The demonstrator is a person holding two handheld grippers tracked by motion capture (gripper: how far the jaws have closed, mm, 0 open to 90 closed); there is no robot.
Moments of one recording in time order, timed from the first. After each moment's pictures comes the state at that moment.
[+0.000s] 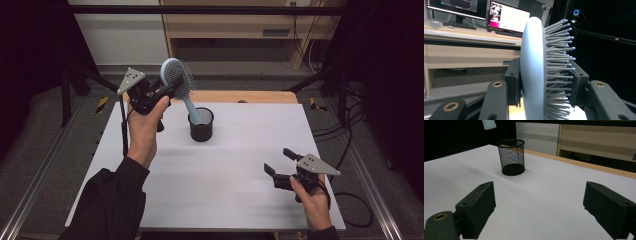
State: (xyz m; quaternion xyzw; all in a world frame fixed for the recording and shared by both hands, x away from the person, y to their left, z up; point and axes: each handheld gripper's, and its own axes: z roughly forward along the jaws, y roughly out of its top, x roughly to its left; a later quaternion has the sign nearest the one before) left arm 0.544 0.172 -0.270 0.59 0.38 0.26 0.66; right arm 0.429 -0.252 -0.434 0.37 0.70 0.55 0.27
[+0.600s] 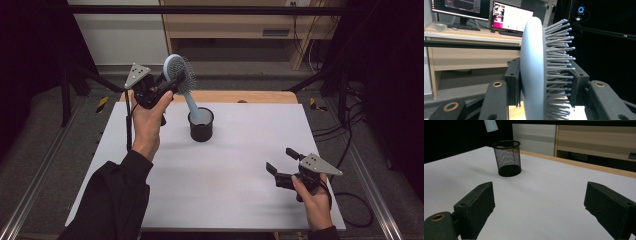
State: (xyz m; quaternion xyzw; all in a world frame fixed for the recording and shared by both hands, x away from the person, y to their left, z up) left arm 0.565 0.167 -0.273 0.59 0.38 0.27 0.65; right arm 0.431 -0.257 -0.436 0.38 0.69 0.55 0.27
